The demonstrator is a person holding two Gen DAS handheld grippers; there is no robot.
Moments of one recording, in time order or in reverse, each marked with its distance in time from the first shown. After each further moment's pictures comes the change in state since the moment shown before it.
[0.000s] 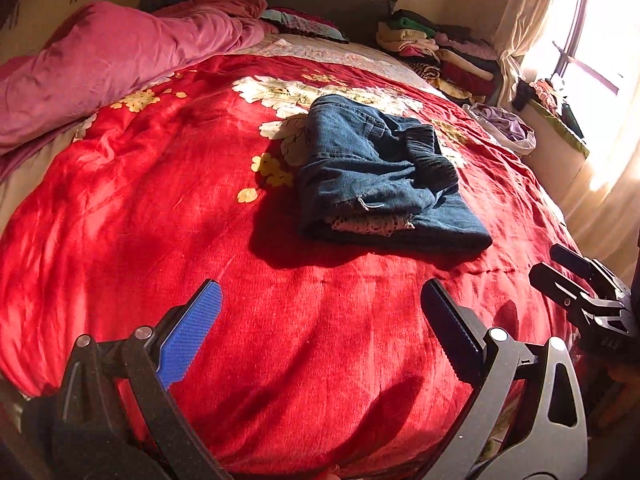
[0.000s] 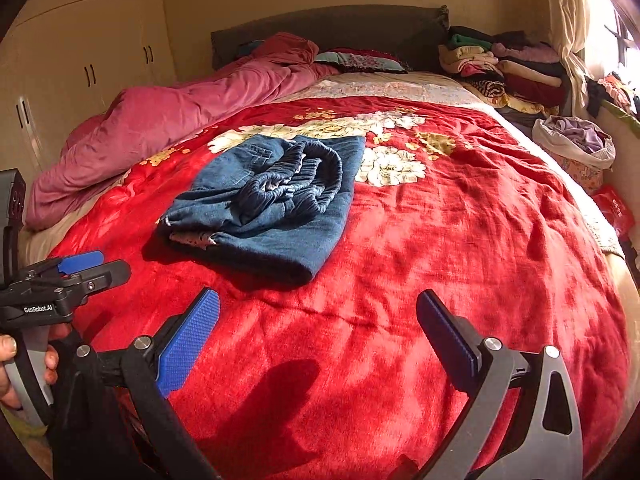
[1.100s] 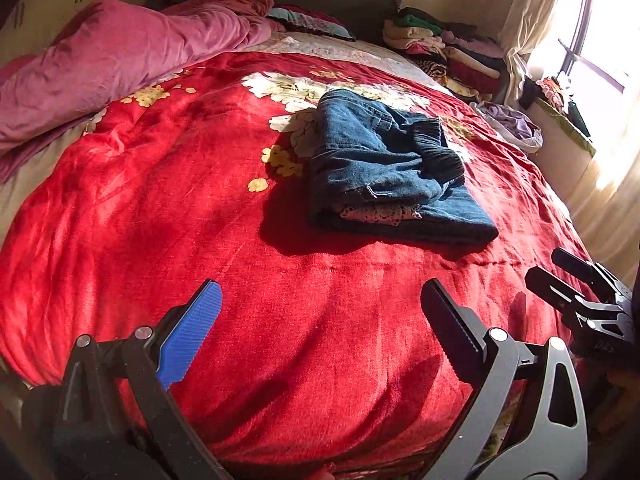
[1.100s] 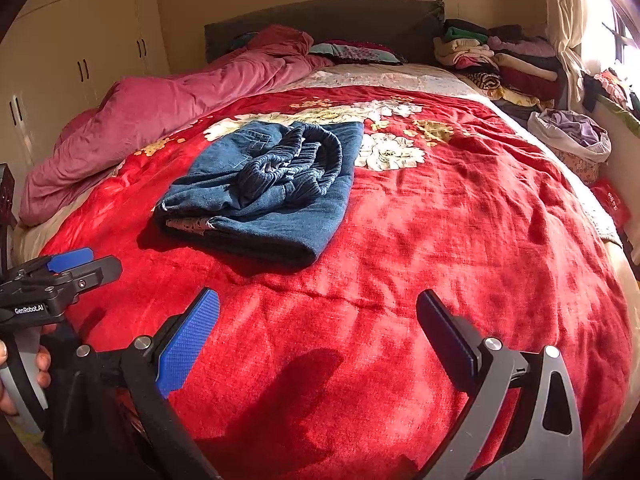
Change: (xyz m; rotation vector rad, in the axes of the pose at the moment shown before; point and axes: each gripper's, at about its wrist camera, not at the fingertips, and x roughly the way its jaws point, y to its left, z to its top) left arm -0.005 0.001 -0.005 -0.001 0.003 0.033; right arm 0.004 0.005 -0.006 0.007 0.026 -0.027
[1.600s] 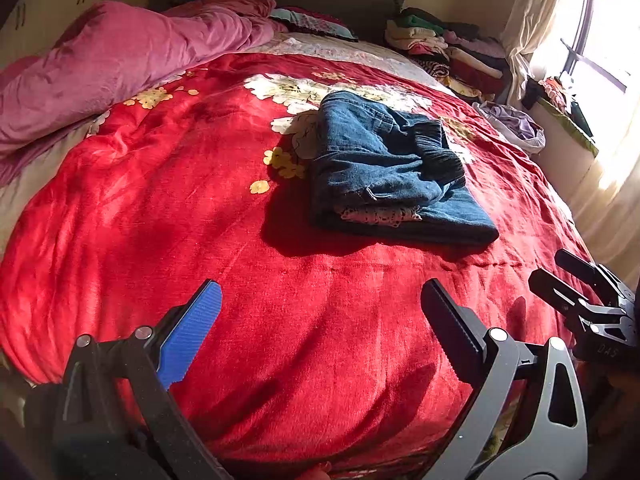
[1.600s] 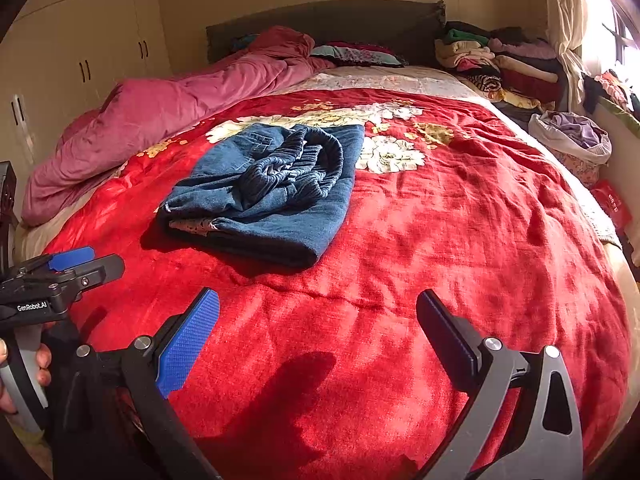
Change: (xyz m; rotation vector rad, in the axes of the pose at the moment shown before) left arm -0.003 0.001 0.002 -0.002 0.000 0.011; right arm -0.003 0.001 0.000 -0.004 -0.009 0.004
